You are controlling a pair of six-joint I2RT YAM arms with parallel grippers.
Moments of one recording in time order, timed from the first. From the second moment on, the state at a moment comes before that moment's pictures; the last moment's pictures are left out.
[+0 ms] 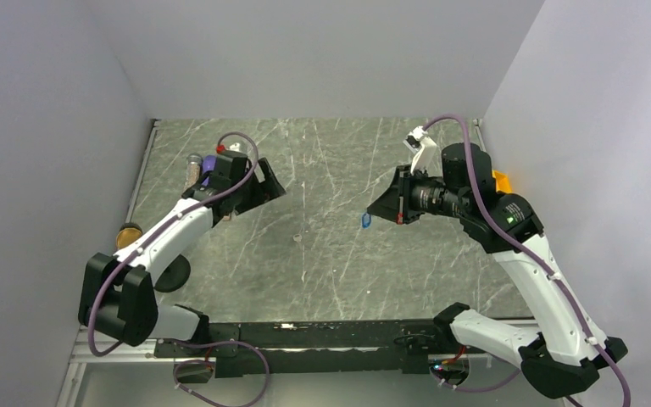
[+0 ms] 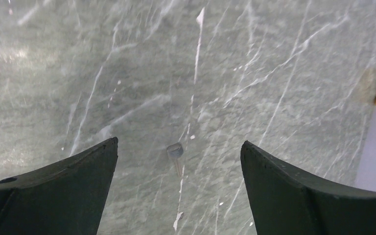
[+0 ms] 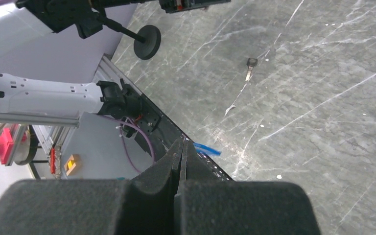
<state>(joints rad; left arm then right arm) -0.37 1.37 0.96 -0.35 0.04 -0.72 0.54 1.01 1.40 -0.89 -0.44 0.45</state>
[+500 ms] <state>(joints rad) -0.37 1.31 1.11 -0.35 0.09 -0.69 0.54 0.98 1.33 -0.88 -0.32 0.51</state>
